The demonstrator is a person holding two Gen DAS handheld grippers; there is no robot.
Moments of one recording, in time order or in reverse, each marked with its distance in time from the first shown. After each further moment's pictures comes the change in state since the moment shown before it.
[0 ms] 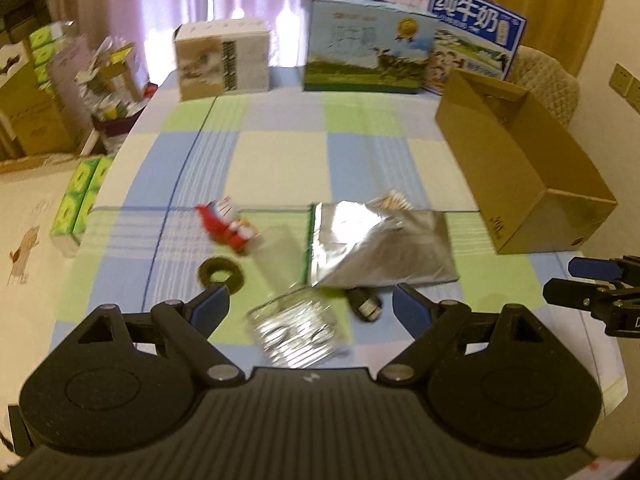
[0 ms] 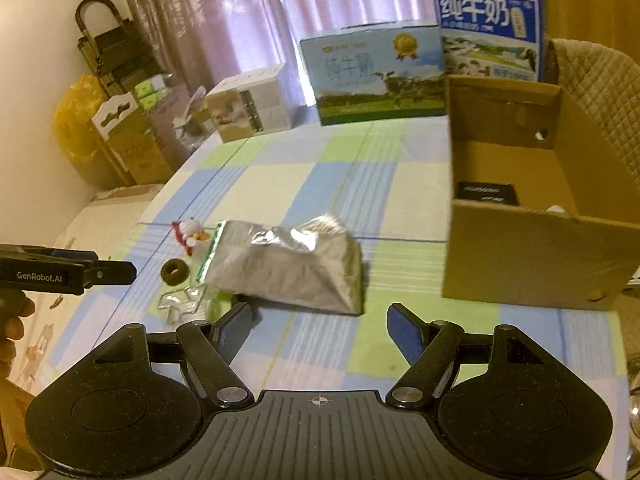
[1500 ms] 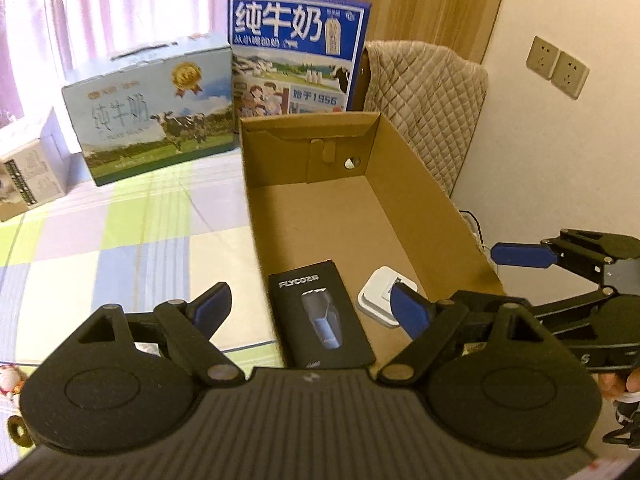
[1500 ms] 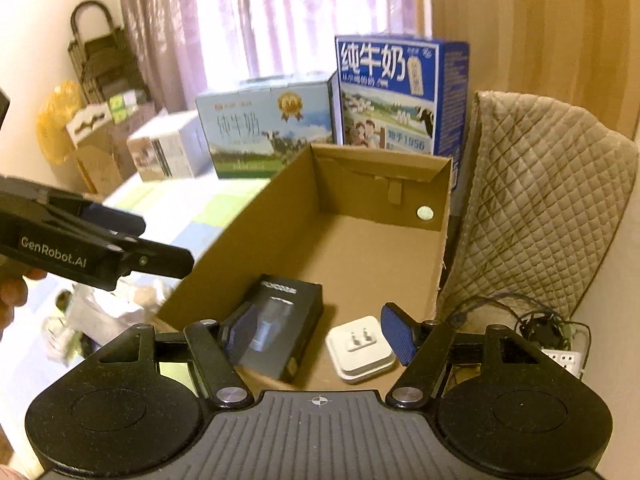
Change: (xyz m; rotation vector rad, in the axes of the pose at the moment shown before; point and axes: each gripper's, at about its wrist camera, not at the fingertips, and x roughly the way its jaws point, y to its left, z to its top) left arm 0.087 -0.279 0.133 0.180 -0.045 -0.176; right arm -0.049 -0.219 0.093 -0.116 -0.085 -0.051
